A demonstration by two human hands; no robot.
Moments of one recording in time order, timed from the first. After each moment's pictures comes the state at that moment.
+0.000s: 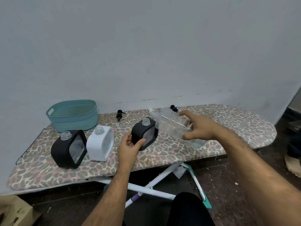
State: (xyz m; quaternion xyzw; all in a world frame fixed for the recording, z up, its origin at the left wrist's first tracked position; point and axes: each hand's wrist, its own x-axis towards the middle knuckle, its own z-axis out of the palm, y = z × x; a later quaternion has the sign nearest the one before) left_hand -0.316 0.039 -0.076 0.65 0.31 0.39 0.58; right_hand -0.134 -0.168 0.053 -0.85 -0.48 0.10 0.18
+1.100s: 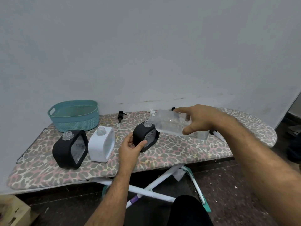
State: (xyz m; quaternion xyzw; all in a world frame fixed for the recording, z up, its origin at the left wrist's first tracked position) left_hand -0.317 0.038 -0.075 0.65 0.32 0.39 0.57; right_hand -0.149 -0.148 0.111 -0.87 -0.49 0.04 0.02
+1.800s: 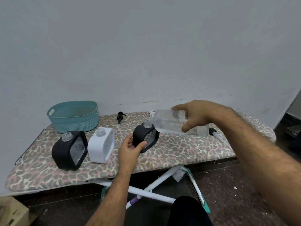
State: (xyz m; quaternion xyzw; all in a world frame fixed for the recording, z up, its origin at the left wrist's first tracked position) left_hand -0.318 0.037 -0.072 0.65 0.31 0.39 0.57; right_hand -0.160 -0.139 0.137 -0.87 -0.48 0.07 -0.01
